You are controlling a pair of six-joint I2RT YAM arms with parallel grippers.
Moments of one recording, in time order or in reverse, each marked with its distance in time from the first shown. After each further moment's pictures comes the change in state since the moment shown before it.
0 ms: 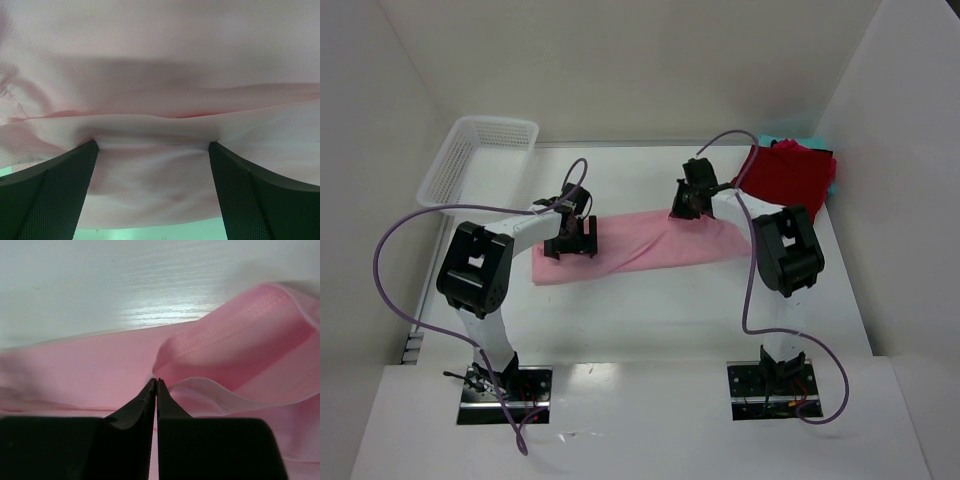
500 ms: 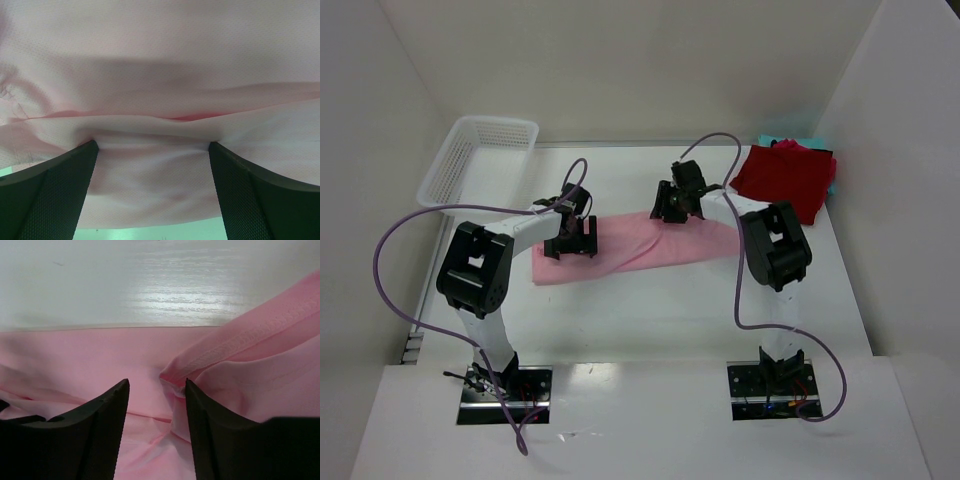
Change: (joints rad) left arm 0.000 0.000 0.000 0.000 0.001 0.000; right arm 0.037 0.085 0.062 0.035 -0.105 -0.016
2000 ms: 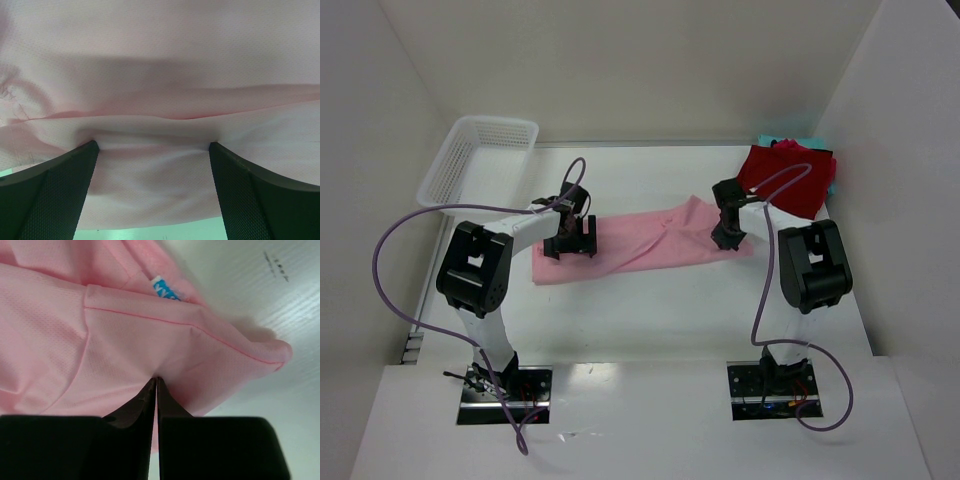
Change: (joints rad) left arm 0.018 0.002 0.005 -0.004 0.016 0.011; right arm -0.163 -0.256 -0.287 -0.345 0.435 0.352
